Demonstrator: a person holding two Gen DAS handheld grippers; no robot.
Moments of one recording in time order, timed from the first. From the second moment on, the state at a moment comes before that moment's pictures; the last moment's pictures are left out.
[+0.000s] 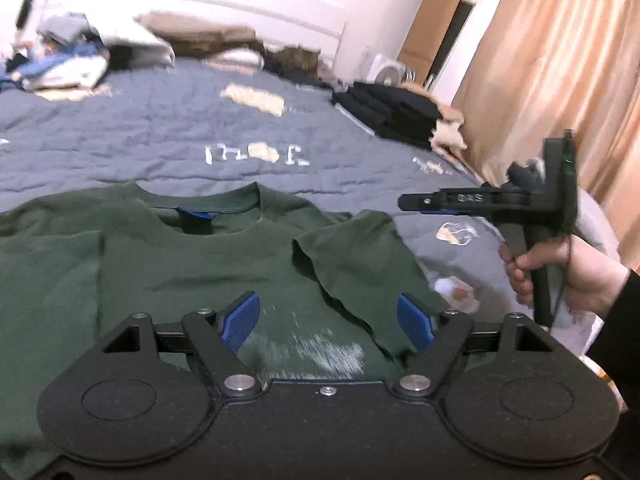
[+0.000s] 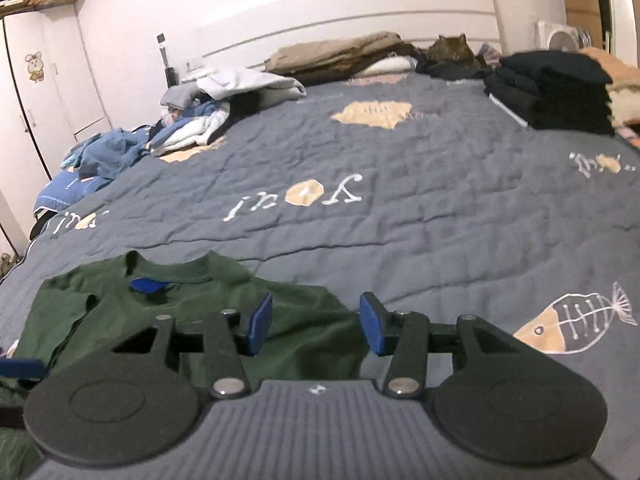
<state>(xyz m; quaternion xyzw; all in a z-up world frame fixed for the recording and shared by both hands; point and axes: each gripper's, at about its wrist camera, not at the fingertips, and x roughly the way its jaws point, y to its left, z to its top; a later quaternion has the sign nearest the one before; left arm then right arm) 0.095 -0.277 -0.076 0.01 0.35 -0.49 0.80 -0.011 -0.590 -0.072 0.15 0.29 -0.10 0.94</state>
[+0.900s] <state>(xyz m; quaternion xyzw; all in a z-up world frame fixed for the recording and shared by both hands) 0.159 -0.338 -0.120 -0.15 0.38 -0.50 0.76 -0.004 -0.633 -0.115 0.40 0.21 -0.06 0.89</state>
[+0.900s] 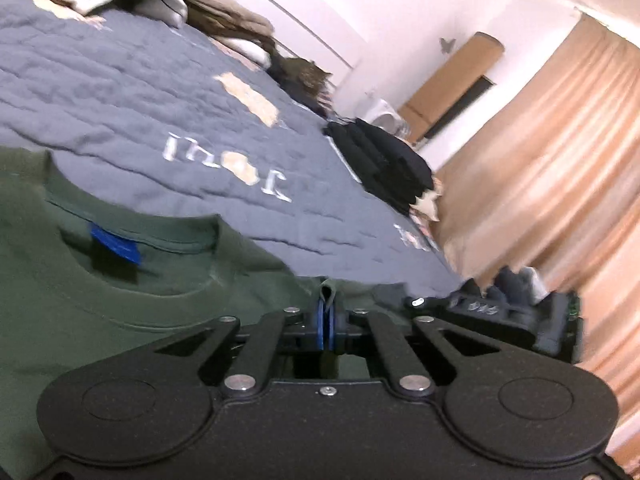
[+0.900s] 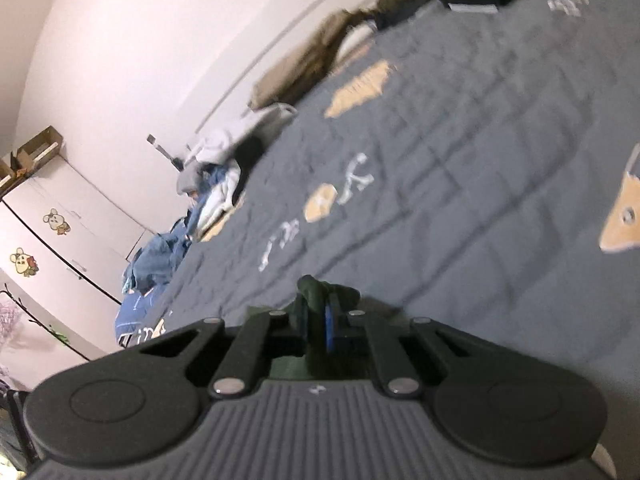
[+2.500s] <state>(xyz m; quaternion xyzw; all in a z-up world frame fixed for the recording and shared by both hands) 0.089 -0.334 -0.138 -0.03 0.45 -0.50 0.74 0.107 -0.607 -0.107 0.16 0.48 -0.07 0.86</state>
